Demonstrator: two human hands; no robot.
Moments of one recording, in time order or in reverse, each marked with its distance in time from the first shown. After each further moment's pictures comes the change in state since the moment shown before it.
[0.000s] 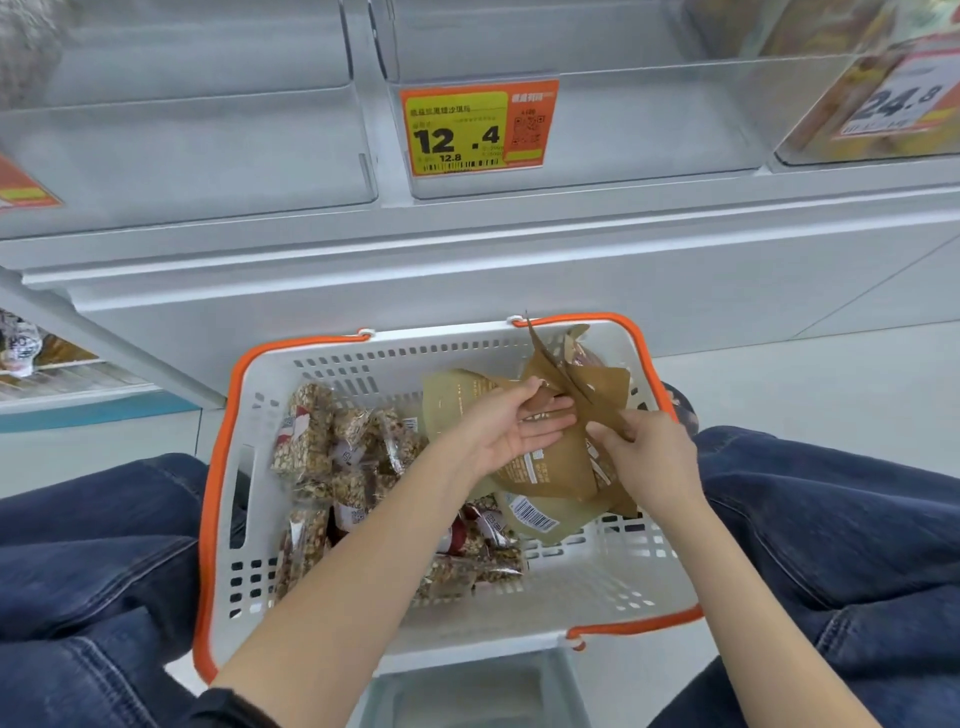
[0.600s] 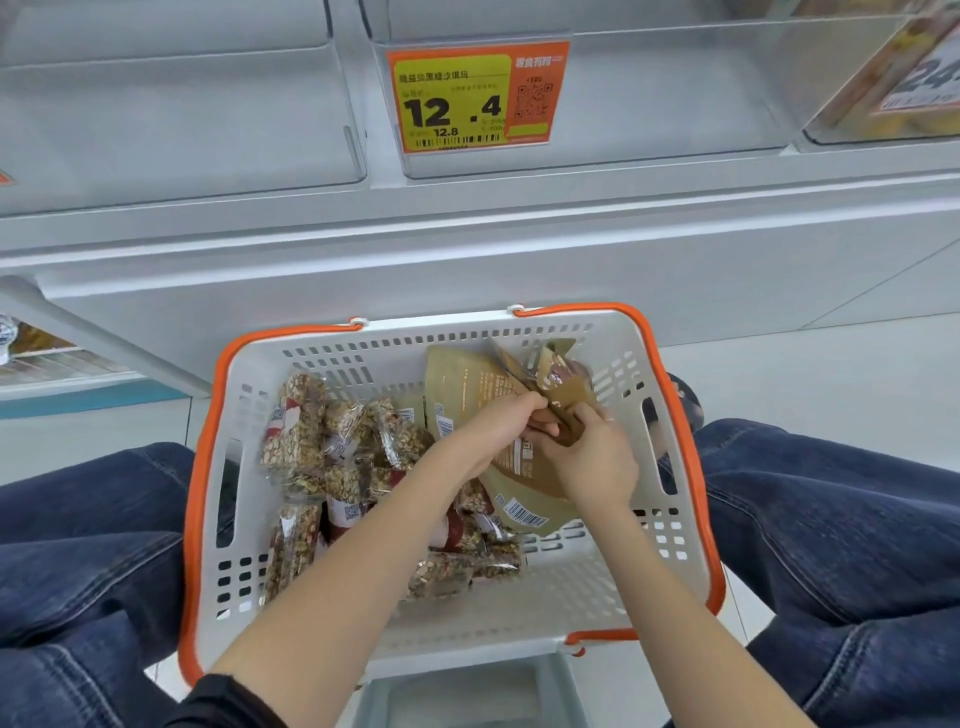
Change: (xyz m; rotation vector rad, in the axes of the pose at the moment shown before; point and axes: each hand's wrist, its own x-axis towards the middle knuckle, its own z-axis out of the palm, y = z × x) left_hand 0.013 -0.007 -0.005 0.682 0.093 0.037; right_hand 0.019 0.007 0.080 -0.102 0.071 0.061
